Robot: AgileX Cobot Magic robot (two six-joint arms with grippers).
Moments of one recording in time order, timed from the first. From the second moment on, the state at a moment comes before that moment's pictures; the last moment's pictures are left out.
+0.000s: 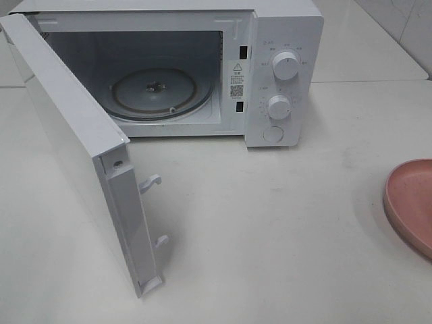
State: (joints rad) left arm 0.02 0.05 -0.55 -0.14 0.99 0.16; right arm 0.14 0.00 -0.50 -0.06 1.01 0.04
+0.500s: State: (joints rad) left arm 0.01 0.44 -0.55 -0.14 0.74 0.16; right arm 0.14 0.00 -0.50 -0.06 1.01 0.04
